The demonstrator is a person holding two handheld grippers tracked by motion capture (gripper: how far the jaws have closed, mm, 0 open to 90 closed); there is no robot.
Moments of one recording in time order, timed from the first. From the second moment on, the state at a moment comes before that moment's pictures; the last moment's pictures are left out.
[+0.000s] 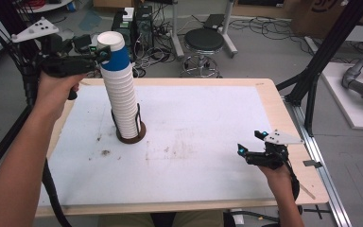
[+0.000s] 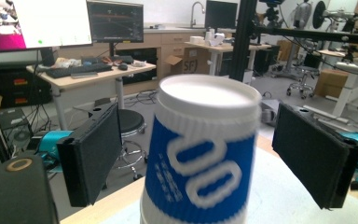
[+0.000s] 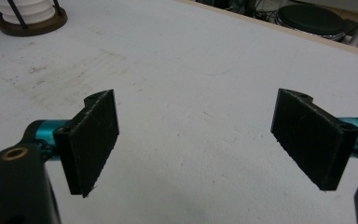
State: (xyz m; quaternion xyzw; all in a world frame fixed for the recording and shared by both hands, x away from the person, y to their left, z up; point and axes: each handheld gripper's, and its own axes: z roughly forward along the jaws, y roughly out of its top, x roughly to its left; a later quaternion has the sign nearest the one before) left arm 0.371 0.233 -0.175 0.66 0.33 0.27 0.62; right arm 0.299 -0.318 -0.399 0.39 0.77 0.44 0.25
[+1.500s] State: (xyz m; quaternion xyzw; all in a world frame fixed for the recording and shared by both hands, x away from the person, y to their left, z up) left arm 0.356 0.241 -0.107 0.63 0.29 0.29 0.66; right arm 0.301 -0.311 -0.400 0.38 0.77 0.45 0.24
